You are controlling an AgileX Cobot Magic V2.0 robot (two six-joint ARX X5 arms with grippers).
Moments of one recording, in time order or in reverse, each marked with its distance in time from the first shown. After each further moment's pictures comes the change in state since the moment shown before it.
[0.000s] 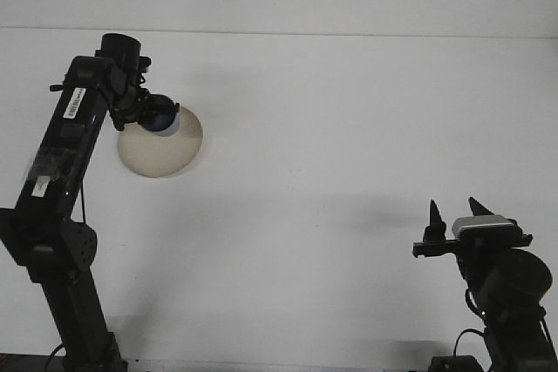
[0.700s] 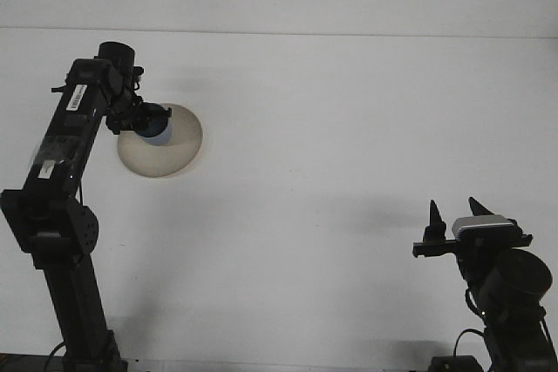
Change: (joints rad) left arm 0.056 0.093 0.000 0.002 0.003 -0.012; right arm 0.000 0.000 0.000 0.000 0.000 0.000
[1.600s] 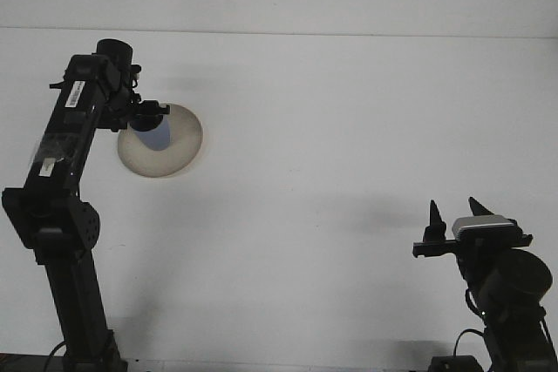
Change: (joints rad) left arm 0.011 0.031 0.090 -0.067 0.009 -0.015; right arm 0.000 0.000 0.000 0.000 0.000 0.000
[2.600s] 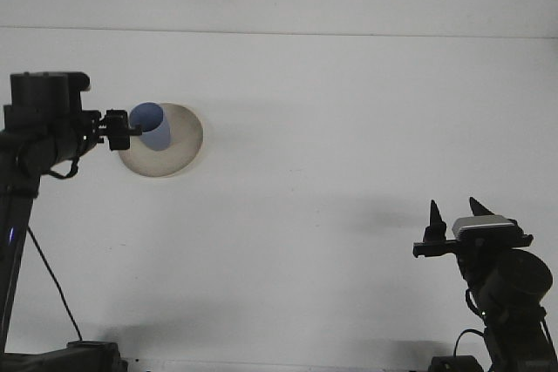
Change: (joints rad) left arm -0.045 -0.807 -0.508 0.223 0.077 -0.018; right arm 0.000 0.000 0.000 0.000 0.000 0.000
